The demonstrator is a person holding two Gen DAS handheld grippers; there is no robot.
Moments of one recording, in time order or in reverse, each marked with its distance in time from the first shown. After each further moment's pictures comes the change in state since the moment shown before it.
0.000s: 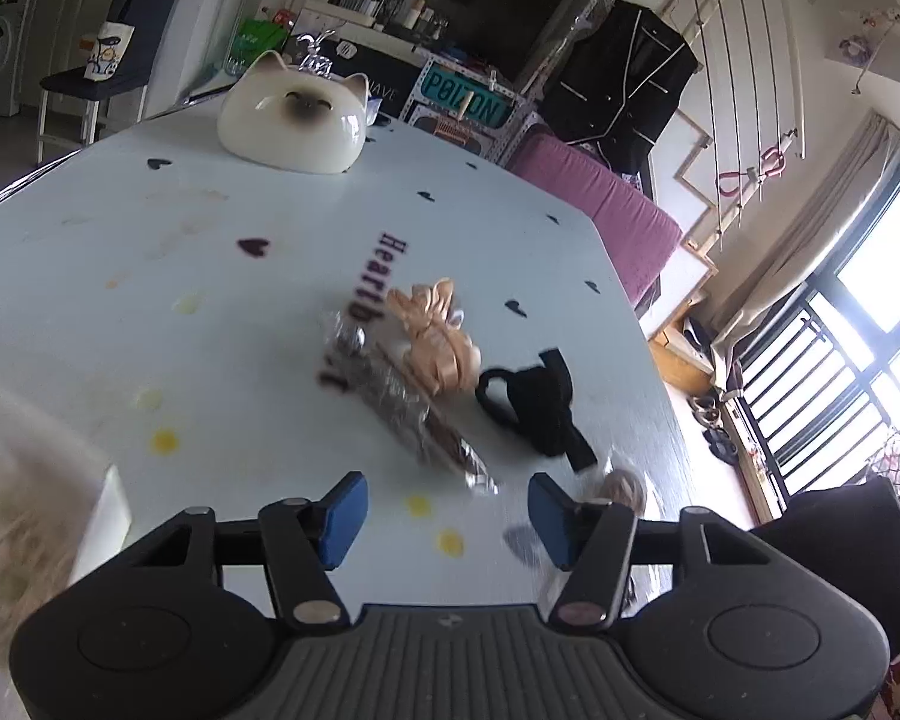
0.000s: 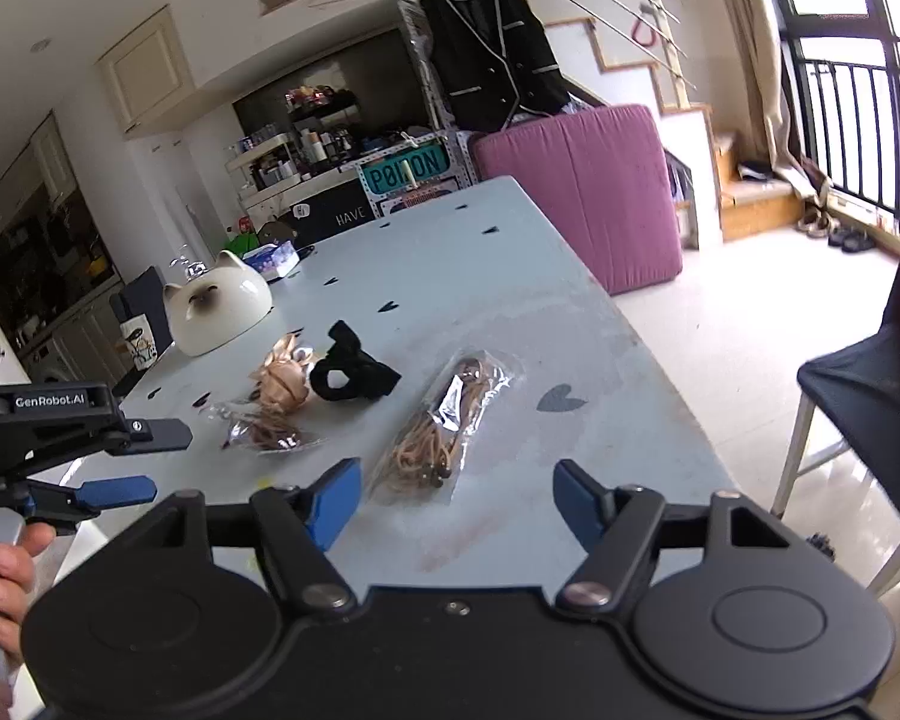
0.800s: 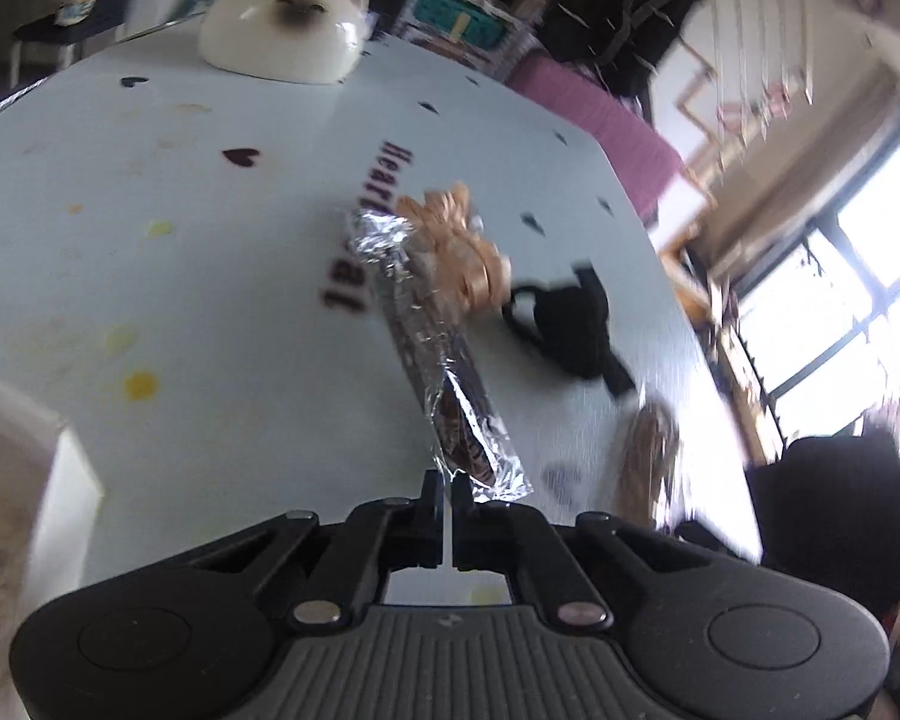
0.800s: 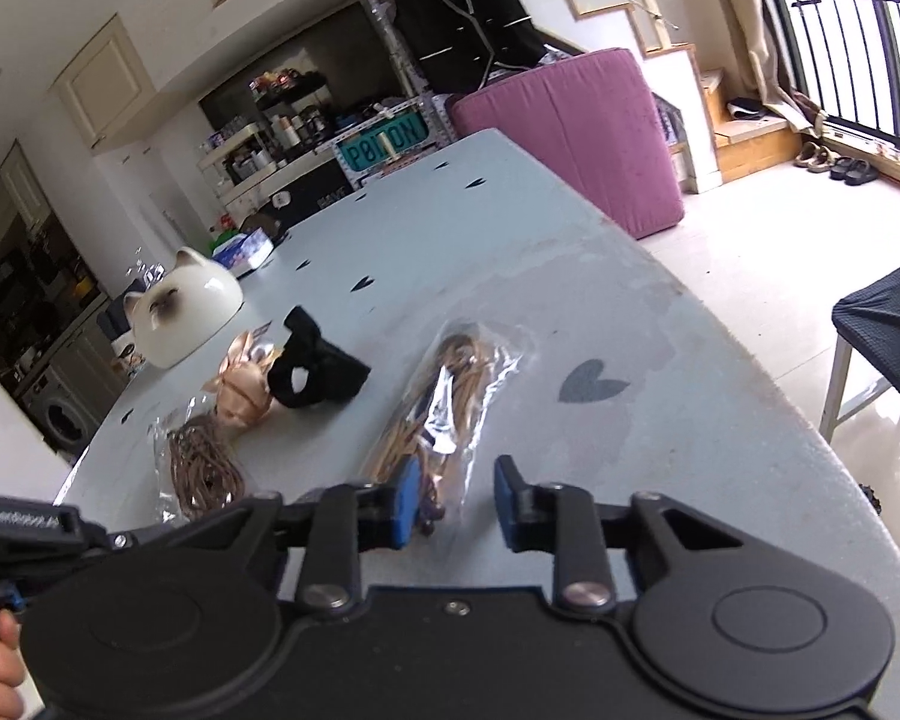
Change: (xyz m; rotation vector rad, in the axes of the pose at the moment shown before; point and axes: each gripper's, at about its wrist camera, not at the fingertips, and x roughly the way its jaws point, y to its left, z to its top) left arm 0.027 0.020 -0.011 0.037 0.188 -0.023; right arm 0.085 -0.011 0.001 0.116 0.061 0.018
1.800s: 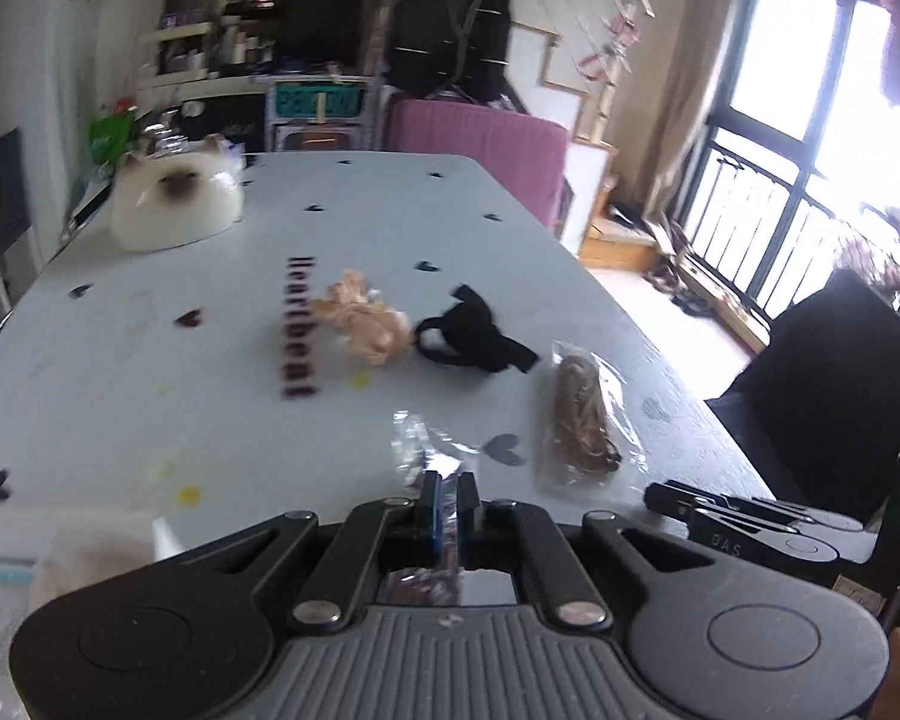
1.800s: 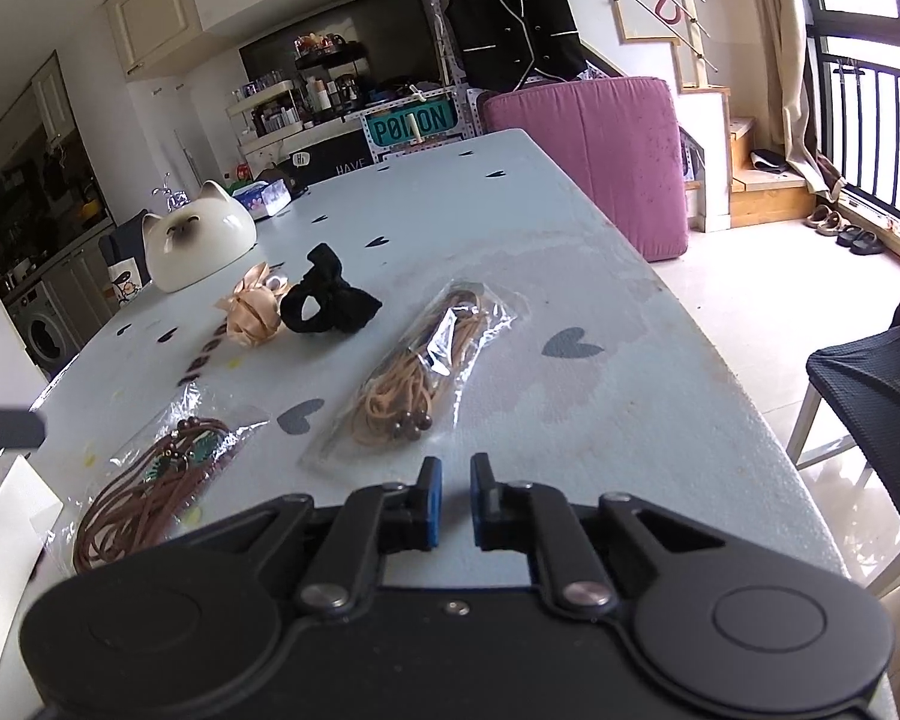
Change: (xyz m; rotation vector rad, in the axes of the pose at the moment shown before) left arm -0.064 -0.052 -0.023 0.418 -0.115 0.019; right arm -0.034 0.009 -0.025 -0.182 0.014 -0.045
